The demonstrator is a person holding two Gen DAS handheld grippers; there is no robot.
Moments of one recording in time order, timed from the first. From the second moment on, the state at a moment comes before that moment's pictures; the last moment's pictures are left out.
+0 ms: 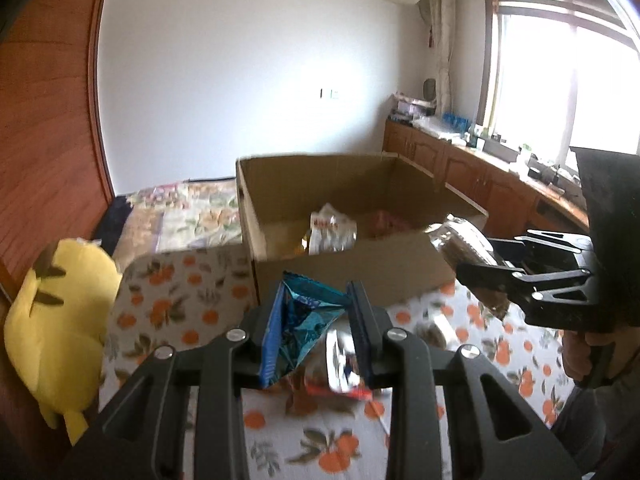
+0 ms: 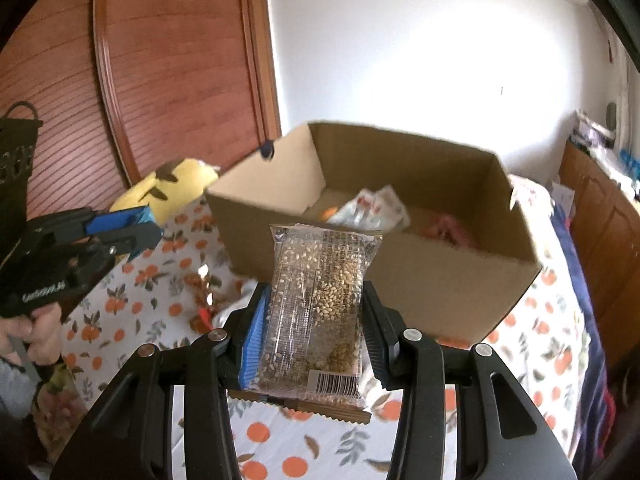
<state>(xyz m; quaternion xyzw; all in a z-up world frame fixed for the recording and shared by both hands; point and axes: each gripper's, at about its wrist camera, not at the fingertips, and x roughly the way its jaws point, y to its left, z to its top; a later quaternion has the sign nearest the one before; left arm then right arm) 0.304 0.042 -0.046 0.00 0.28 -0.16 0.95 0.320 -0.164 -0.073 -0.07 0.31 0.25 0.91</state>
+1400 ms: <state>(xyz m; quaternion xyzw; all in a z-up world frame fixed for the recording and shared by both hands) 0.458 -0.023 -0.067 0.00 0.28 -0.19 0.94 0.447 -0.204 -0.088 -0.03 0.28 0.26 0.92</state>
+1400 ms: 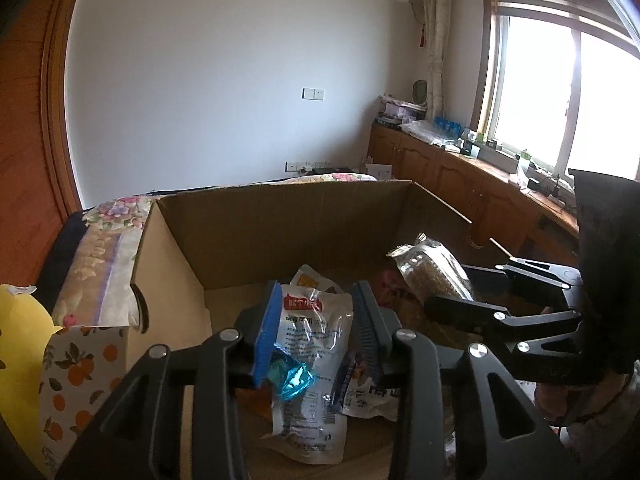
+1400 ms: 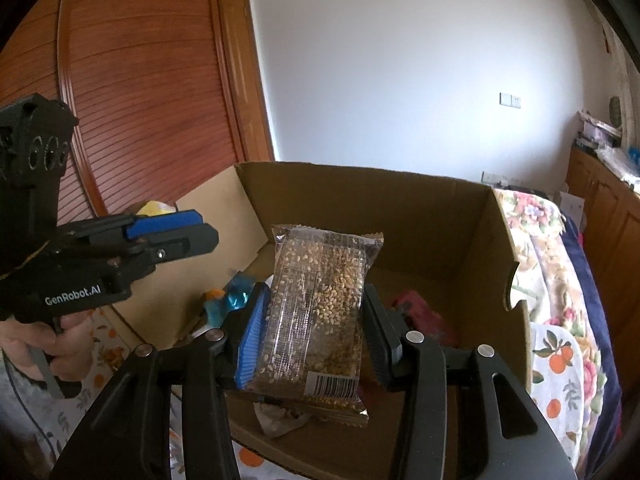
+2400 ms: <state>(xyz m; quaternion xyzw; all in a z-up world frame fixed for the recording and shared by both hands) 0.361 -0.008 -0.025 0.03 0.26 -0.18 0.95 0.381 -0.214 -0.028 -0.04 0.25 0.24 0.94</state>
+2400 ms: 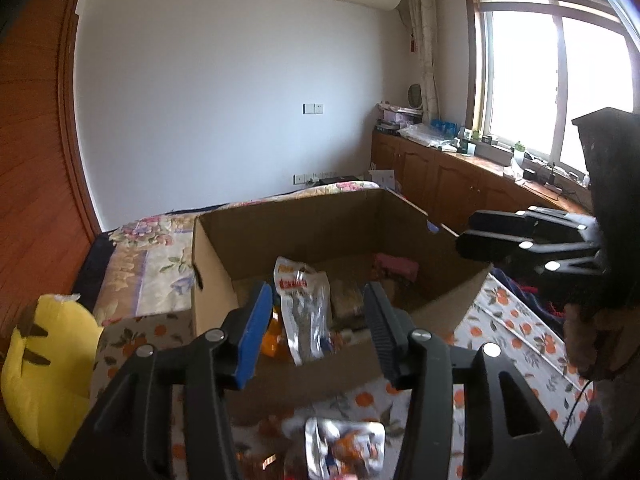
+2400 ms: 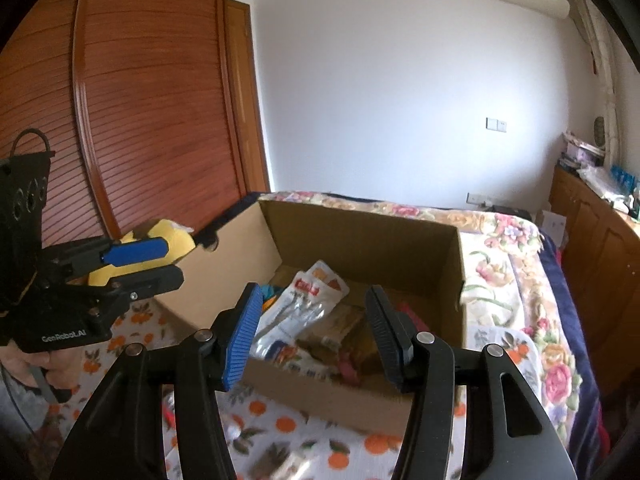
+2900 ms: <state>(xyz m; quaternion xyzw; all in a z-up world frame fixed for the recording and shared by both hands) 0.318 0.031 -0.102 0.01 0.33 -0.13 0.93 0.334 -0.181 -0.098 -0.04 0.35 0.28 0.89</state>
